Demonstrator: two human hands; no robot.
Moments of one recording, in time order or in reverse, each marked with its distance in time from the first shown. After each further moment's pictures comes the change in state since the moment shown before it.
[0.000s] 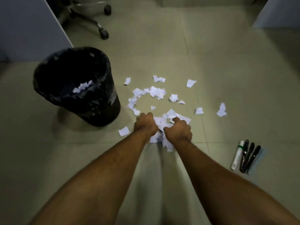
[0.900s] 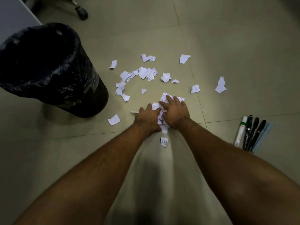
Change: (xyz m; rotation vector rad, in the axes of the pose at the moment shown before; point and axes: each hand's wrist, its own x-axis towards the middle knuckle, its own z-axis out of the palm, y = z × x) left_hand 0.007 0.001 0.060 0.401 -0.102 0.375; right_hand 0.059 0.048 0.028 -0.359 -0.076 -0.490
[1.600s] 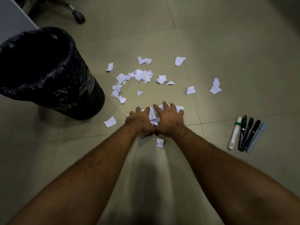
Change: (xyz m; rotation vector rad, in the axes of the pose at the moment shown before) left_hand -0.008 -0.005 -0.016 -0.130 -0.137 -0.185; right_hand -0.023 -0.014 0.004 -0.024 -0.044 0.042
